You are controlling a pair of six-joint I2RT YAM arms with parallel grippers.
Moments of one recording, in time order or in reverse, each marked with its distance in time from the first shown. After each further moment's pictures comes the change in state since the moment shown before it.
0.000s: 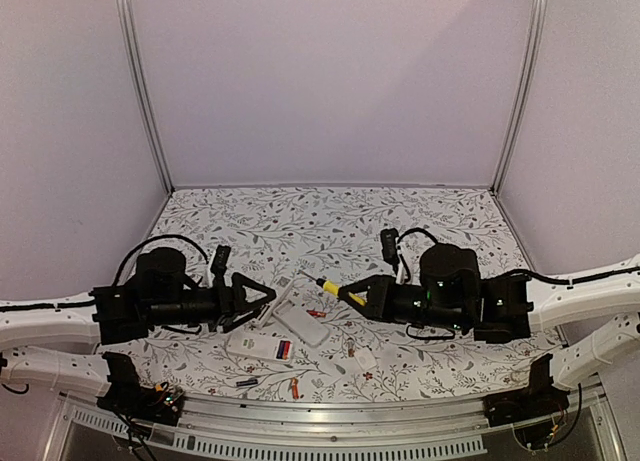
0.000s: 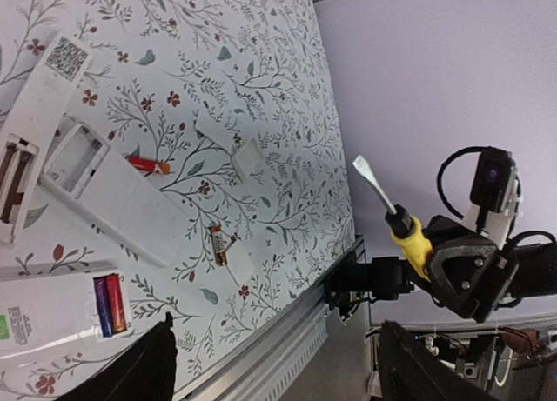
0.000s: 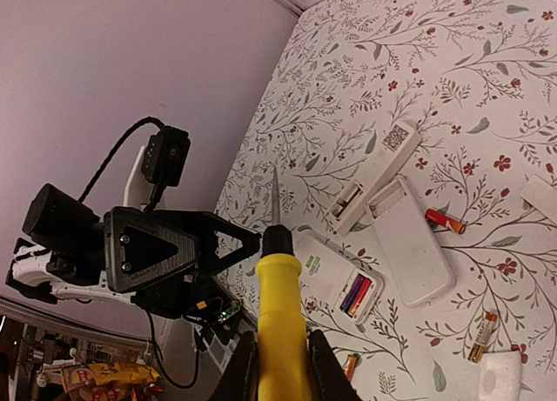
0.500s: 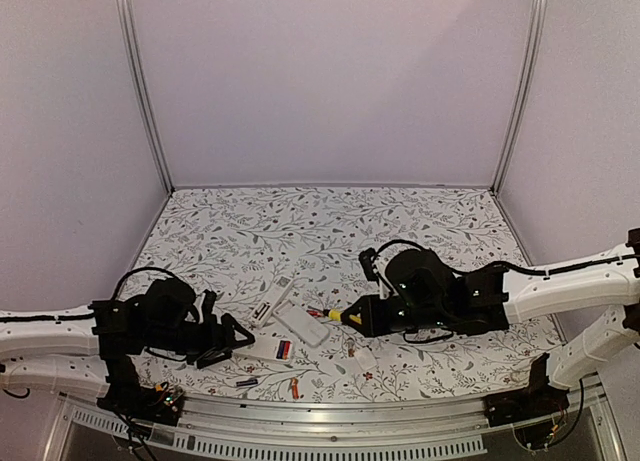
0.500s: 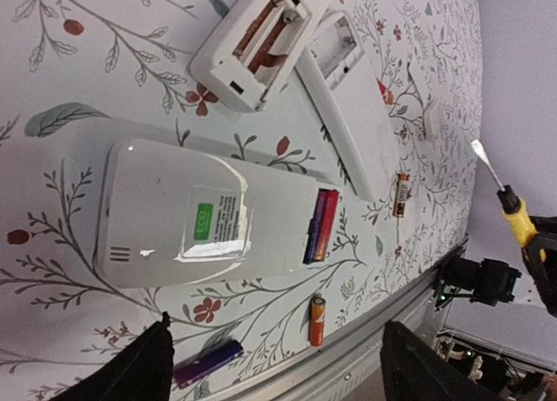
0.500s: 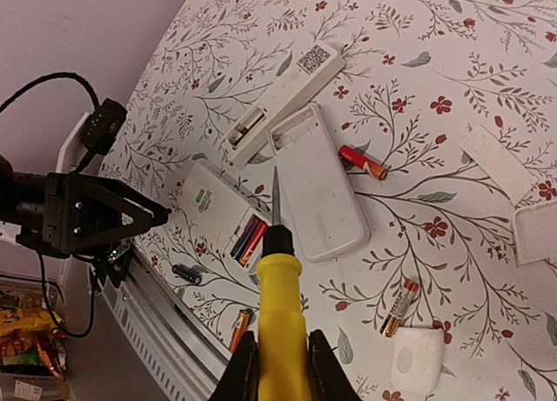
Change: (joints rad) left arm 0.002 -0.069 -0.109 -0.397 -0.027 -0.072; right arm -0.044 0.119 0.085 -0.318 -0.075 -0.174
